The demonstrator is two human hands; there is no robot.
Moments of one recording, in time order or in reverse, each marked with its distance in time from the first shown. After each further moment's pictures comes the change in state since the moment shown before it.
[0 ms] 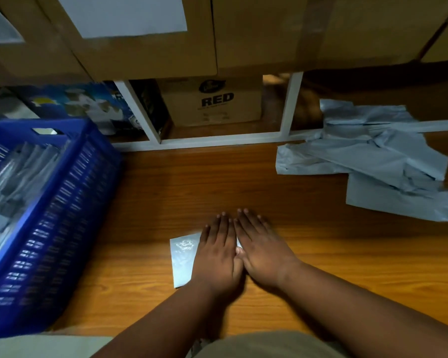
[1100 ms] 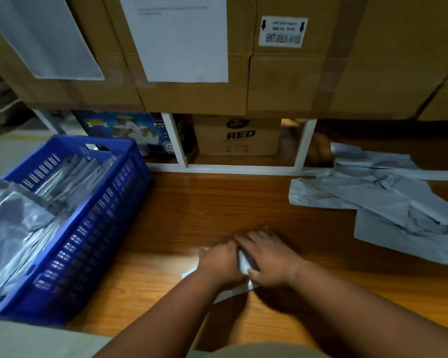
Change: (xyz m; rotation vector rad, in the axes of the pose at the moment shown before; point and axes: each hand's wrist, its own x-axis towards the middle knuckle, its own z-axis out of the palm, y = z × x) left_hand 0.013 -0.004 -0.080 -0.034 -0.244 -0.256; right_hand 0.024 -0.004 -0.069 0.021 -0.201 -0.123
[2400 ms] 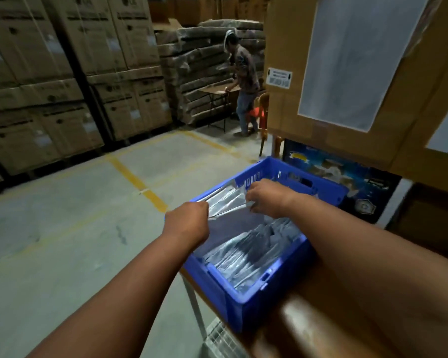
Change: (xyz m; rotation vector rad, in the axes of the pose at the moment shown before) left_hand -0.225 -0.458 -0.148 -0.015 0.518 -0.776; right_hand 0.364 -0.419 -0.182 -0.372 0.161 -0.656
